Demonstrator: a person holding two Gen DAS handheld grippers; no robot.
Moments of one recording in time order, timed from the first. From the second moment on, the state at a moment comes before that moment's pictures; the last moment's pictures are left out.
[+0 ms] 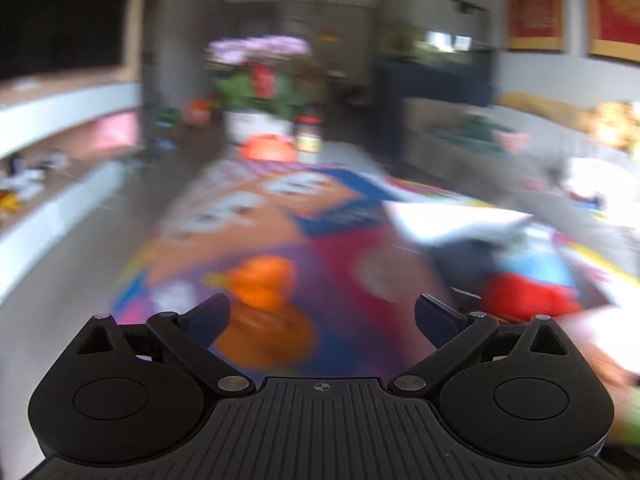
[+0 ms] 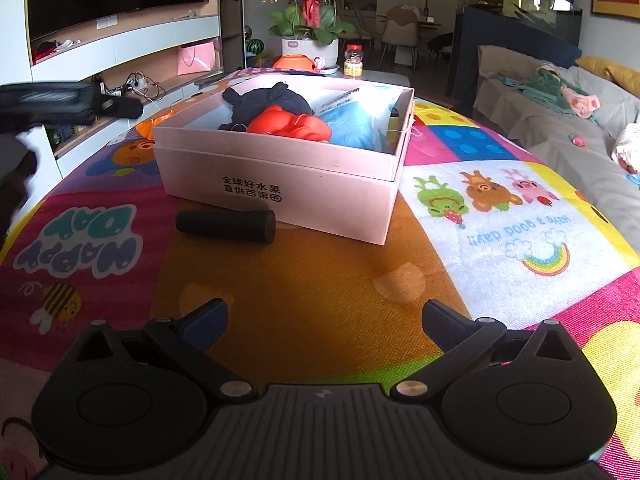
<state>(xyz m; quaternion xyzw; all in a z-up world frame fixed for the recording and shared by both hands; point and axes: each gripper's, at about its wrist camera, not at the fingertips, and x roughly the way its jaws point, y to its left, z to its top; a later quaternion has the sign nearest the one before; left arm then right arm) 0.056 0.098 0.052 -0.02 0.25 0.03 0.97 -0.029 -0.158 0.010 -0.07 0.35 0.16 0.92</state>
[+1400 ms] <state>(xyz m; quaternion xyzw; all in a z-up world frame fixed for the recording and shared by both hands) -0.013 0.071 0.004 -0.12 0.30 -0.09 0.94 0.006 -0.085 0.008 -0.07 0.38 0.17 0.91</state>
